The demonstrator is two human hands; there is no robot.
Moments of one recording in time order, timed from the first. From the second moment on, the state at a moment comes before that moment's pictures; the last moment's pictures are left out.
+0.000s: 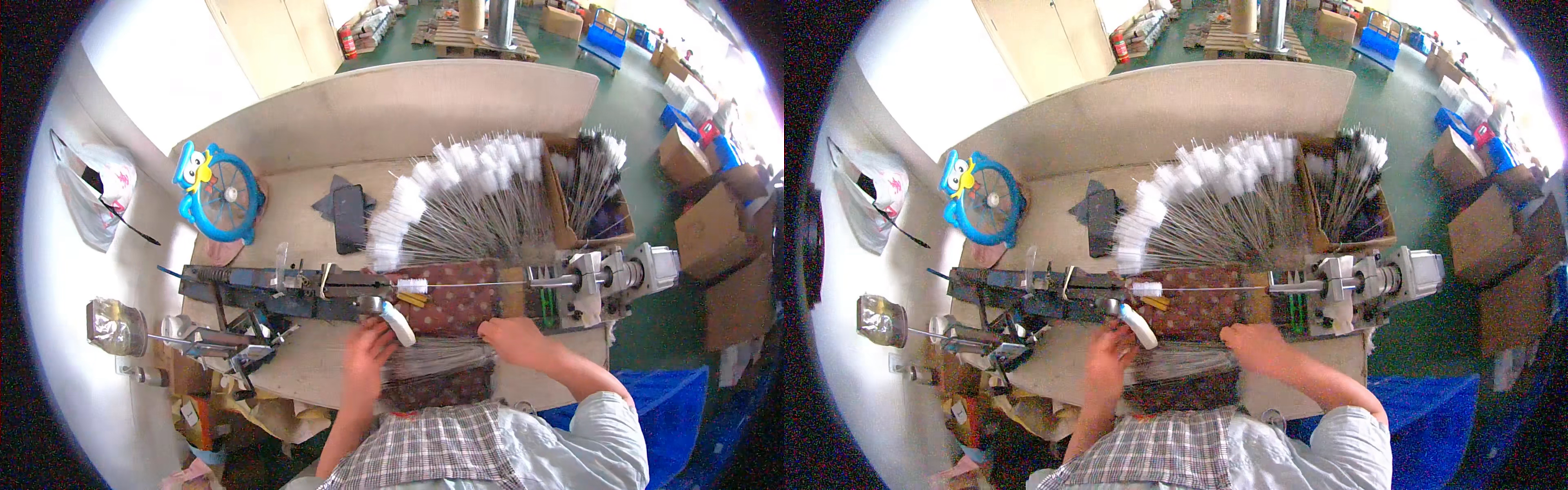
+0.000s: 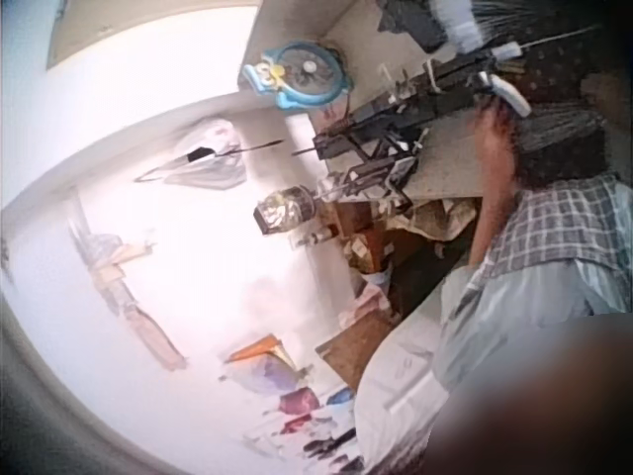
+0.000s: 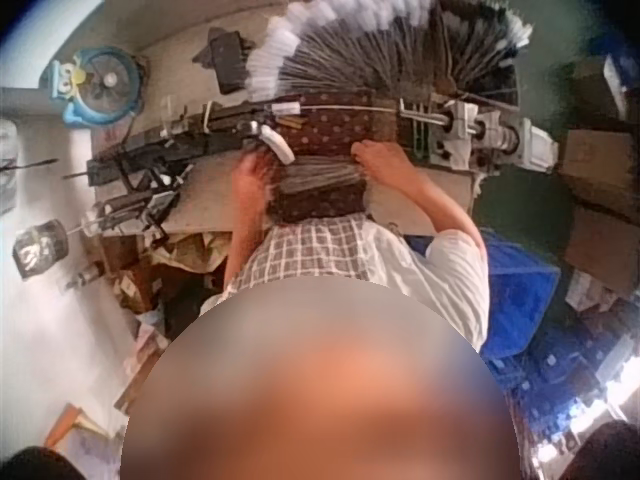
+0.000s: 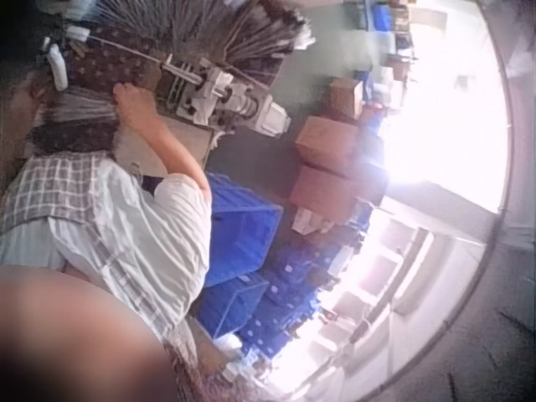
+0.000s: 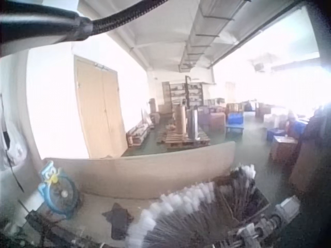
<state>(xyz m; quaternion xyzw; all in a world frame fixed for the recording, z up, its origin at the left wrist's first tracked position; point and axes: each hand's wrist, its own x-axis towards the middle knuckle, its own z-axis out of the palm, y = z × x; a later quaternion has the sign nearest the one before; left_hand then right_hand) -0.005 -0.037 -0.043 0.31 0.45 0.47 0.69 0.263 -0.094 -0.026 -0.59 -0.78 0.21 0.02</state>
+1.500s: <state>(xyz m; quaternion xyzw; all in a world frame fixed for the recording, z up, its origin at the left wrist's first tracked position) 0.093 -0.001 0.010 0.92 0.24 0.28 0.09 0.302 -0.040 0.051 -0.57 -0.75 0.13 0.30</state>
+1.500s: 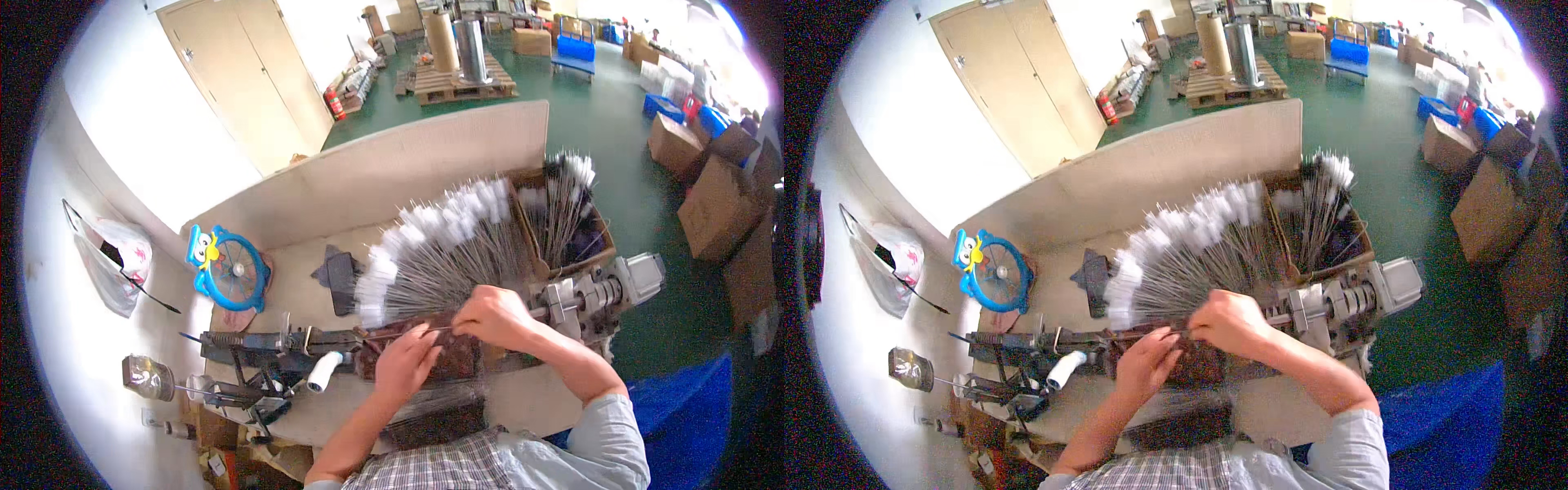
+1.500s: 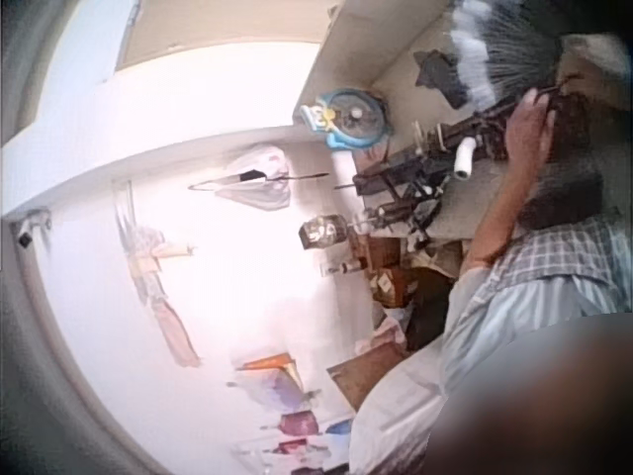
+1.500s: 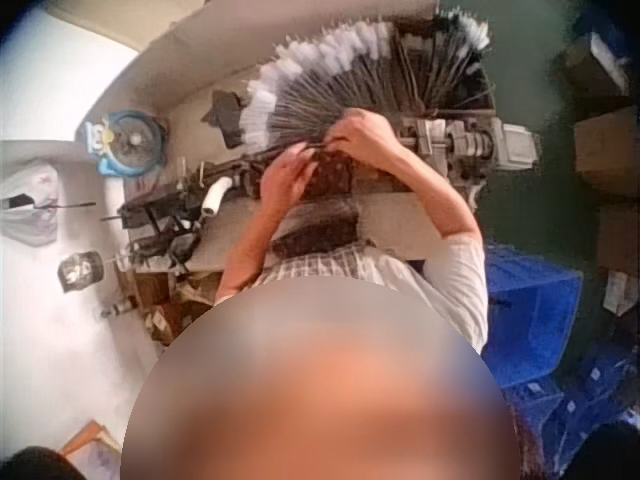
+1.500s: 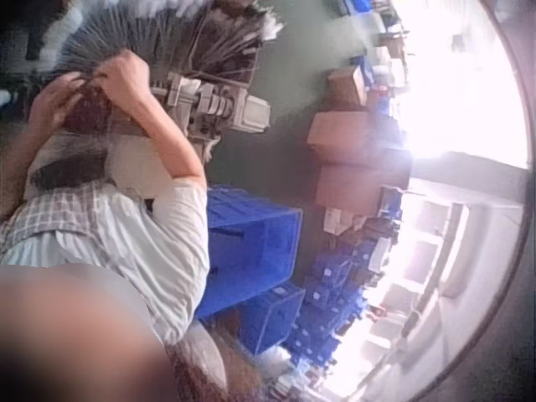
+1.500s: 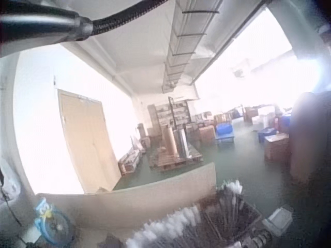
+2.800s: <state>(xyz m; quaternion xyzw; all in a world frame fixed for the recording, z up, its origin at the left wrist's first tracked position) 0.032 -0.008 -0.039 0.55 0.54 0.35 0.53 0.200 -0.028 -0.020 -0.48 -0.77 0.10 0.40</state>
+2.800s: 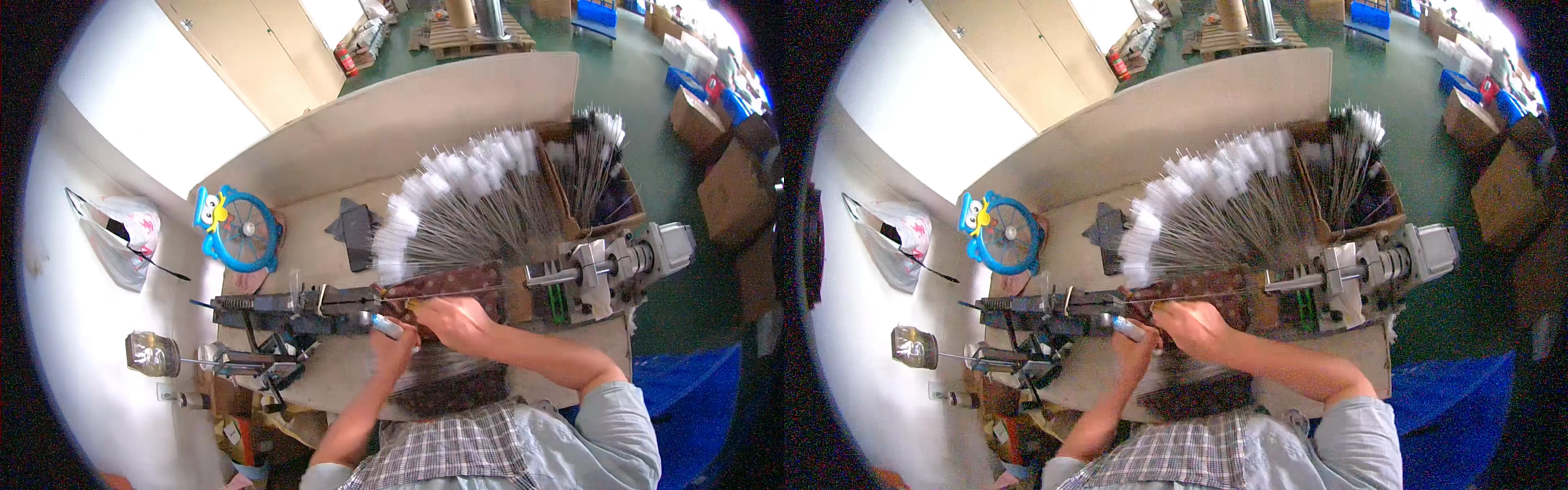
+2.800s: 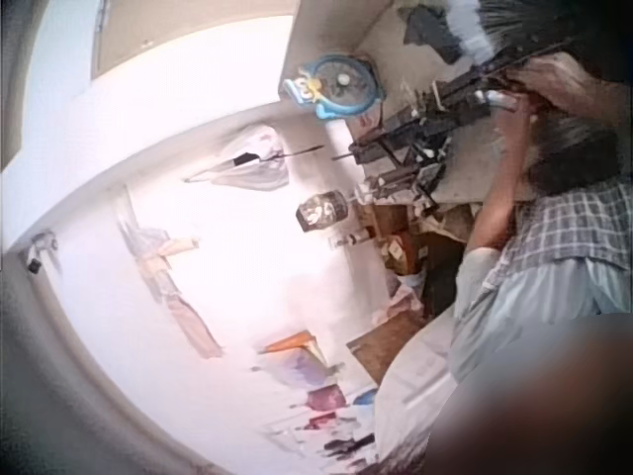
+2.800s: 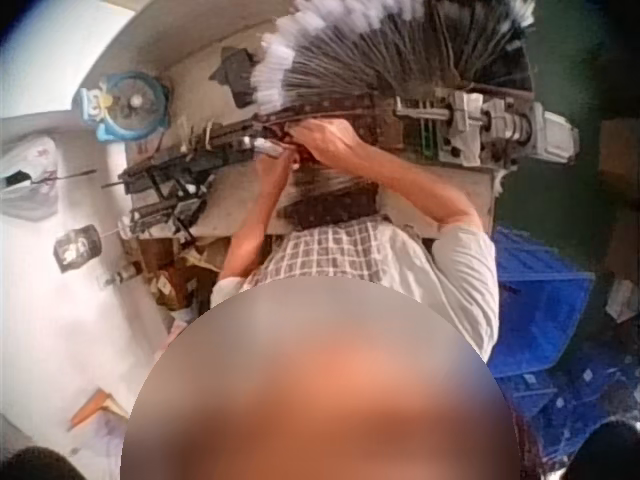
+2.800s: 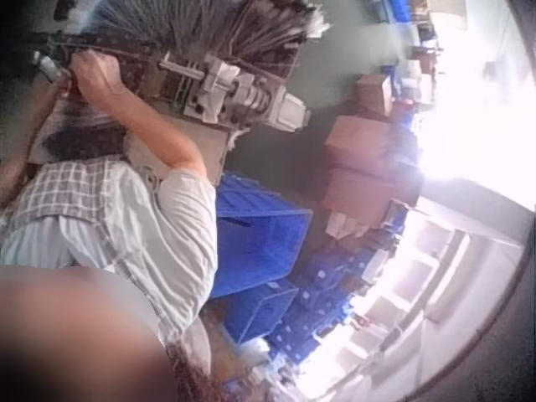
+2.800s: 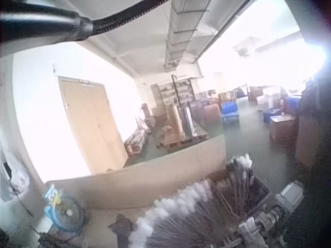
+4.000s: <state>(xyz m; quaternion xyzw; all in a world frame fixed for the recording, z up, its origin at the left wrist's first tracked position) 0.023 -0.033 -0.011 0.31 0.46 0.47 0.68 0.222 -0.011 0.045 -0.53 -0.76 0.07 0.38</state>
